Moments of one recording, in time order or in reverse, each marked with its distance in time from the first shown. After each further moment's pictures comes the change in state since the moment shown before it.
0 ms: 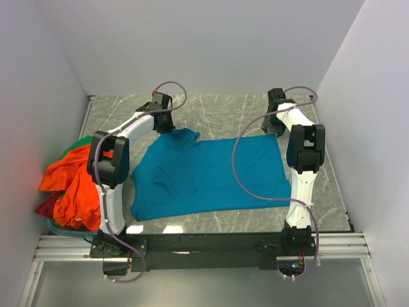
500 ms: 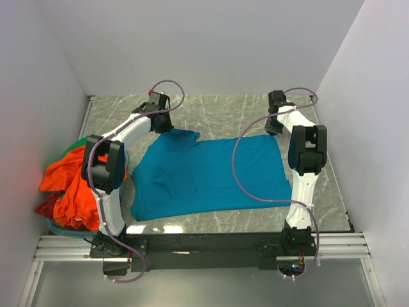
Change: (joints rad) left arm 0.000 -0.088 -0.075 0.021 0.002 -0.025; right arm 0.000 -0.039 -0.083 0.093 -0.008 -0.030
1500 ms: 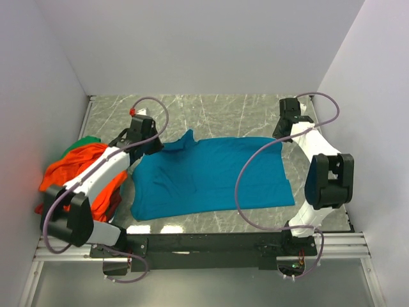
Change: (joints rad) left arm -0.048 -0.563 -0.500 0.063 -0.017 -0.152; right arm 0.005 -0.533 -0.477 0.100 -0.008 0.021
